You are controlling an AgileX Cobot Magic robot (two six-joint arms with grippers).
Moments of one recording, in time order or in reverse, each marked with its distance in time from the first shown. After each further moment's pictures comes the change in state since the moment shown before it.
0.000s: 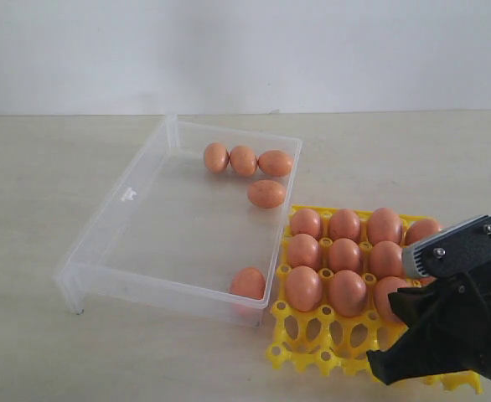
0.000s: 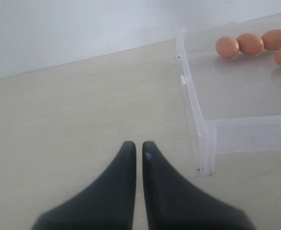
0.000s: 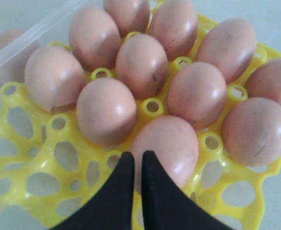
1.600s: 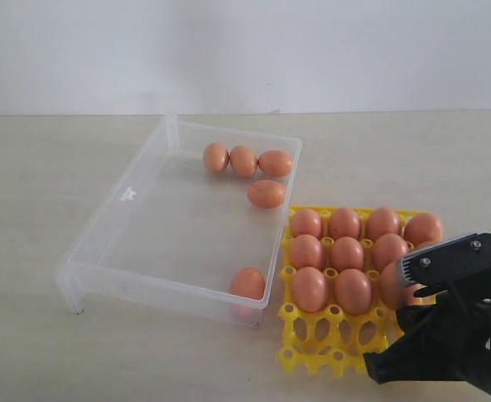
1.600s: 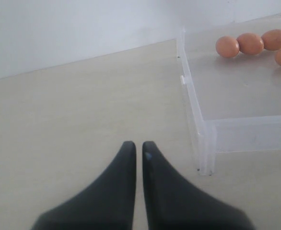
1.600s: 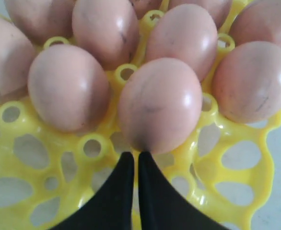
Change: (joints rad) left arm 0.000 0.000 0.000 0.000 0.000 0.000; right arm 0.000 0.191 0.000 0.027 -0.108 0.101
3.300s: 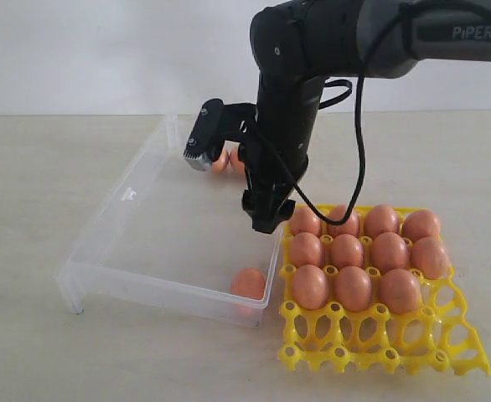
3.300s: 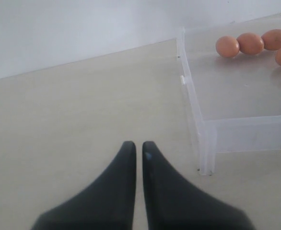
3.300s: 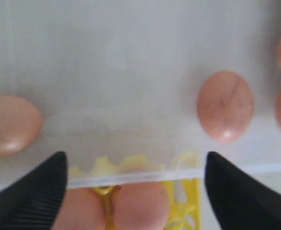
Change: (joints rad) left arm 0.000 0.000 0.000 0.000 0.000 0.000; right arm -0.093 0.601 -1.443 -0.780 1.480 -0.305
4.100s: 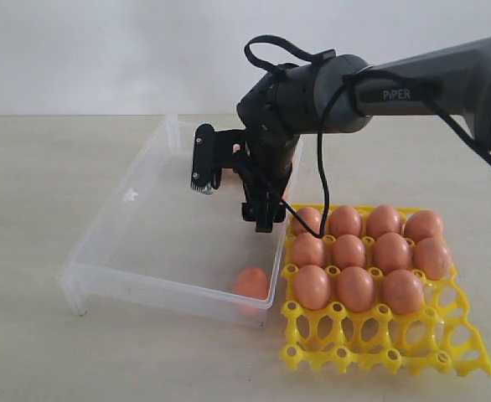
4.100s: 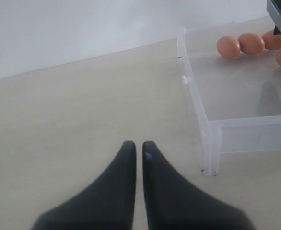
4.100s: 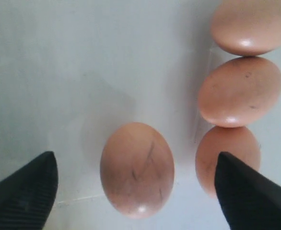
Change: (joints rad) left arm 0.000 0.000 0.000 0.000 0.000 0.000; right arm 0.000 0.164 0.000 -0.341 -0.342 0.091
